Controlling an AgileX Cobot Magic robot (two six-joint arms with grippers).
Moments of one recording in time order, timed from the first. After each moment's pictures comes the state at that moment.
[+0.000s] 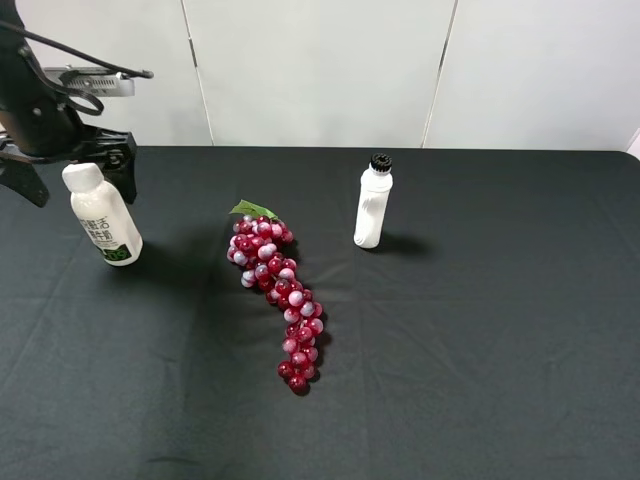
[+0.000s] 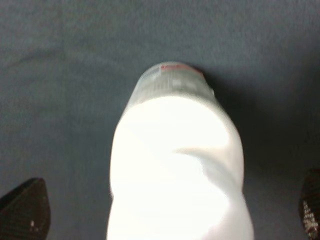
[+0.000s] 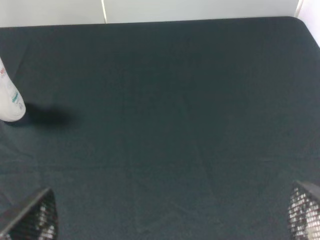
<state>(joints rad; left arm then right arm) -0.12 1.81 -1.27 0.00 0.86 -0.16 -0.09 0.00 -0.50 0.08 1.02 -0.04</state>
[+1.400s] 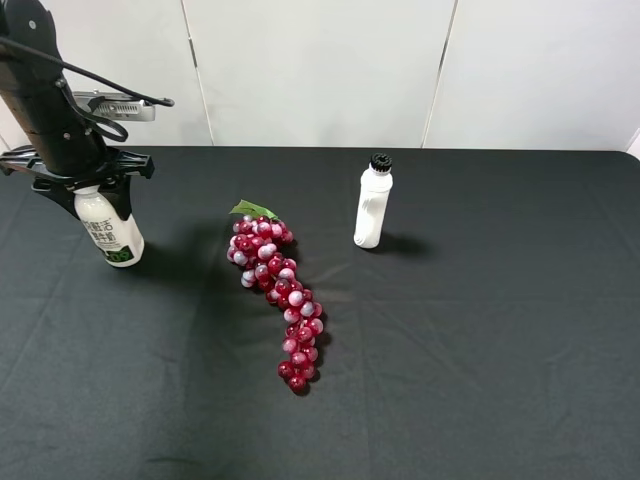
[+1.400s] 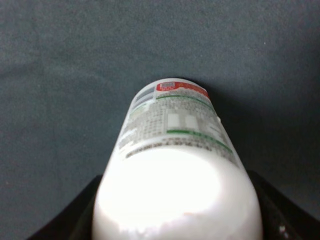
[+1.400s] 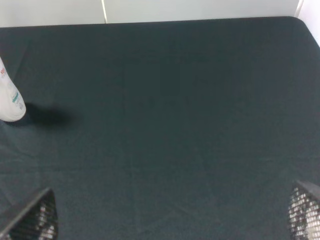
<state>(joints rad) -0.15 1.88 -1.26 0.03 0.83 -0.17 -0.09 0.00 -0.50 0.08 1.02 -0.04</state>
